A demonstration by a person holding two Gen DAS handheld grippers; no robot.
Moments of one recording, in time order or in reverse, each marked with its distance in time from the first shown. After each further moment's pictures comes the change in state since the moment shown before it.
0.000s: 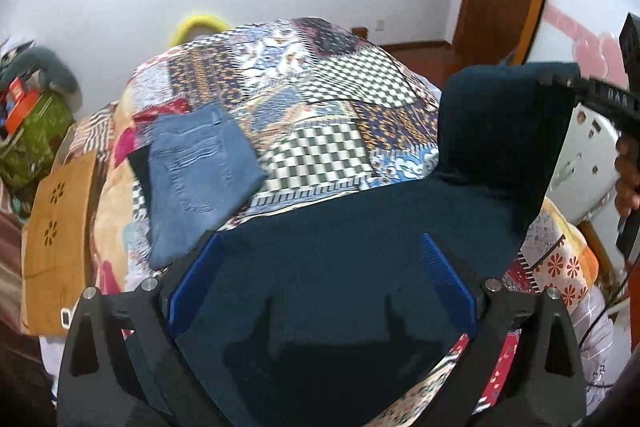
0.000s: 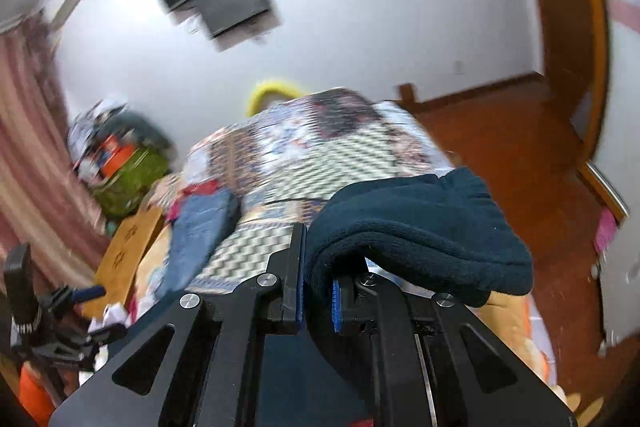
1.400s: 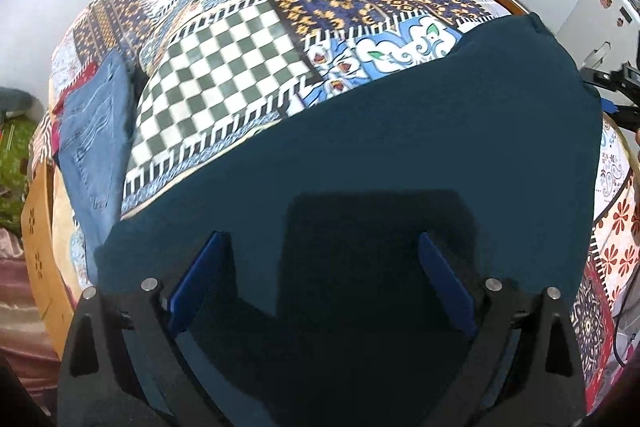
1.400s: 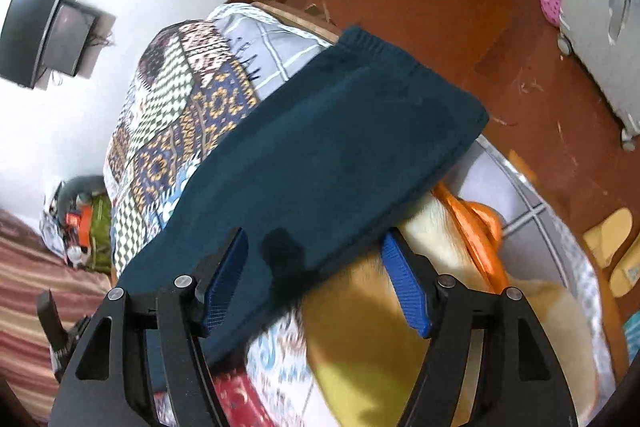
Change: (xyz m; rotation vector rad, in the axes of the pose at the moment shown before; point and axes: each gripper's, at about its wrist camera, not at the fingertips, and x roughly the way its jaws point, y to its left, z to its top) left arm 0.188 -0.102 -0.002 0.248 0.408 0.035; right arm 0.049 -0.254 -0.132 0.687 0.299 -0.088
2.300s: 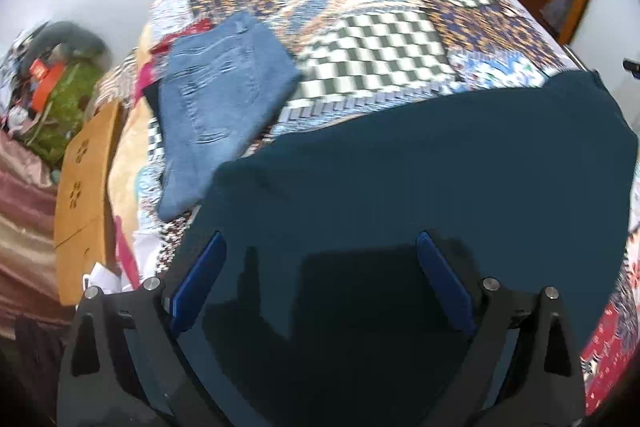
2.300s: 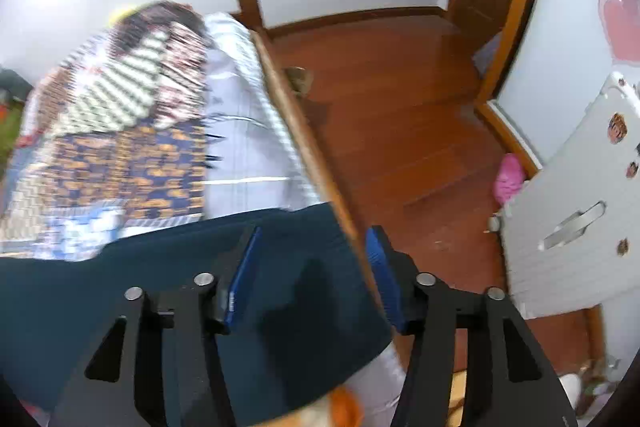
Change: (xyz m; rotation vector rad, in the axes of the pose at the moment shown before) left arm -0.042 0.084 -0.072 -0.216 -0.088 0.146; right arm -0.035 0.065 0.070 -0.478 -0.168 -0.349
